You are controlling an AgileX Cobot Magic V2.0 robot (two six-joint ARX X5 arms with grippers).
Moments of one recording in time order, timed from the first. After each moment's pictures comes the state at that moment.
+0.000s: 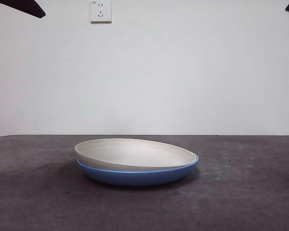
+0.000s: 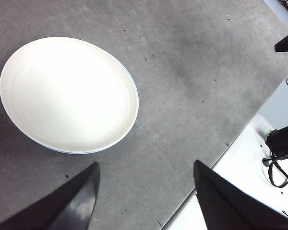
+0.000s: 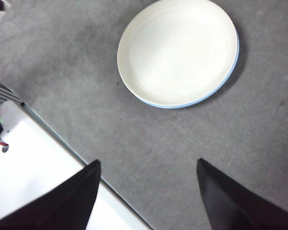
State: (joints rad) left arm -0.51 0.95 1.05 -0.83 0.45 -0.09; right arm 0.52 0.80 1.01 -0.98 -0.37 0.18
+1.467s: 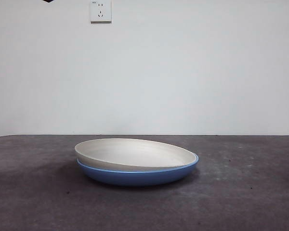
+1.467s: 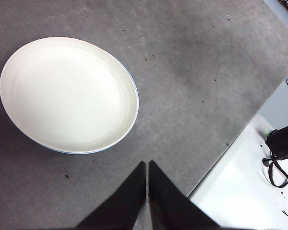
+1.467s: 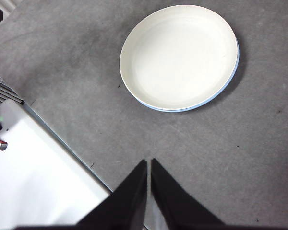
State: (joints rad) left arm -0.51 0.95 1.05 -0.83 0.45 -0.09; right arm 0.52 0.79 1.01 -0.98 -0.37 0.15
